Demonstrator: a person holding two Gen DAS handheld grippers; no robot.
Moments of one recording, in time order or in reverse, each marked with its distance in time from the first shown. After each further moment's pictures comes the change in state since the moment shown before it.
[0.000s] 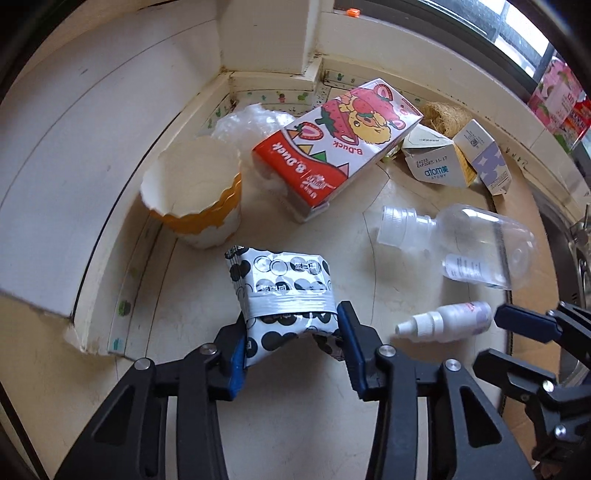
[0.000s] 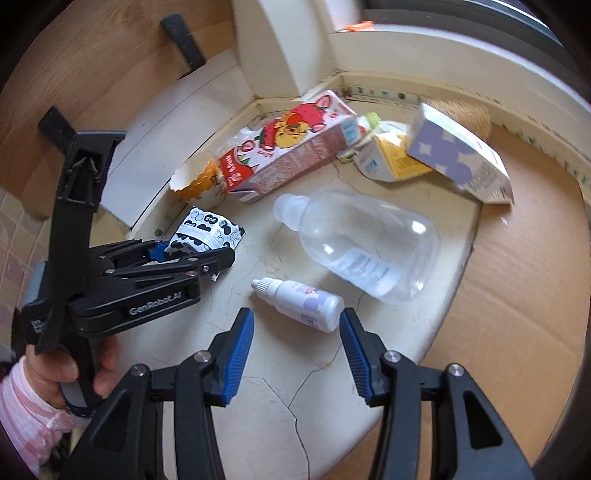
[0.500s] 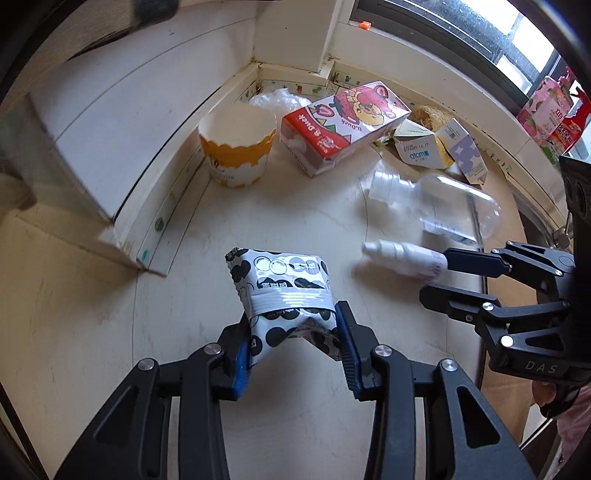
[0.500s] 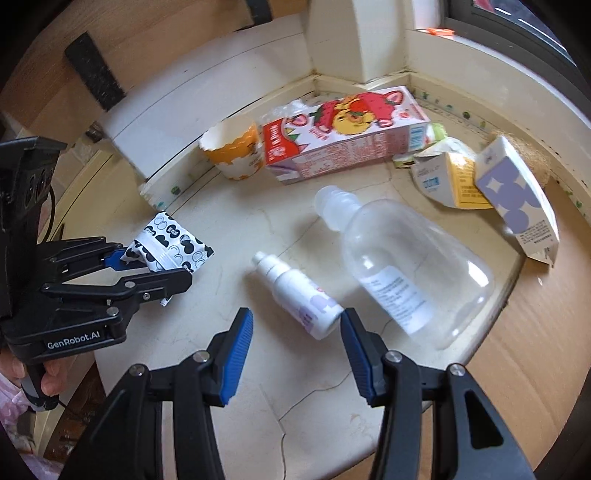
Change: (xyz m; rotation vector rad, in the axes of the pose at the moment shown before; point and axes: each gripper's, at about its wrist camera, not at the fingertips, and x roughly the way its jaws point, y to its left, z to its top) left arm -0.052 0.011 -0.061 -0.072 -0.002 -0.044; right arm 0.027 0.019 0.014 -0.223 0.096 0.050
